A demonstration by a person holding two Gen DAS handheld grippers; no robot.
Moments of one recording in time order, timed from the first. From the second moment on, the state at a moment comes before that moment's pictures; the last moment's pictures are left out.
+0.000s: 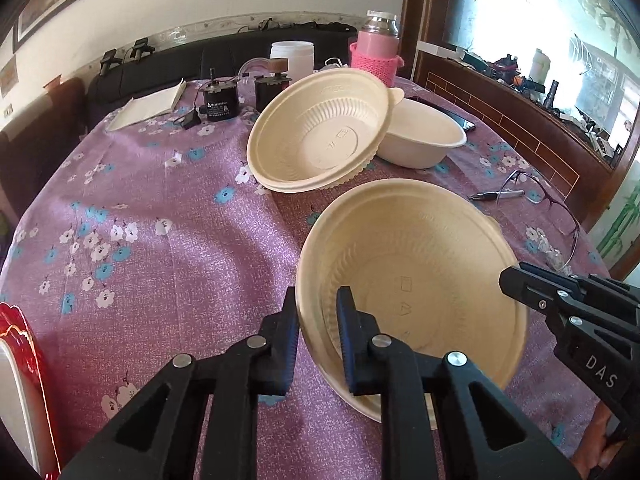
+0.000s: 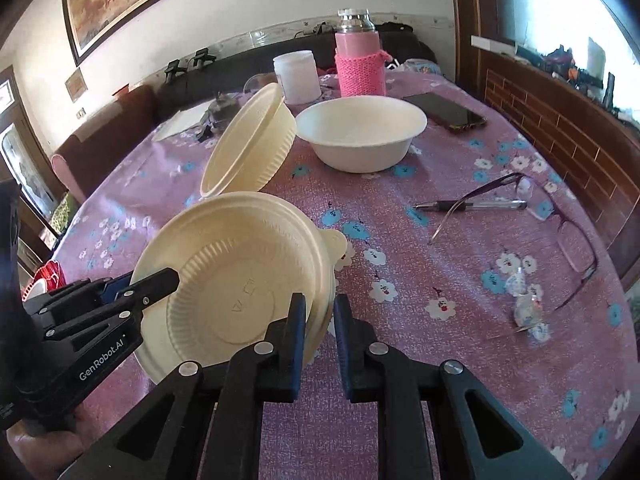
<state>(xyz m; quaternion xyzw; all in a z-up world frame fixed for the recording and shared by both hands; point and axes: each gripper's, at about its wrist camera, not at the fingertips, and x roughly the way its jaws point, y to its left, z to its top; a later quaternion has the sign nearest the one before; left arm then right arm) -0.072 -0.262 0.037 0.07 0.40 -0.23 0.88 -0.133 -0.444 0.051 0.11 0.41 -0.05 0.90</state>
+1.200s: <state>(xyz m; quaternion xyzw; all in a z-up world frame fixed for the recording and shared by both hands) -0.117 -0.169 0.075 0.02 0.33 -0.20 0.92 -0.165 -0.343 0.095 0.00 0.33 -0.04 0.94</state>
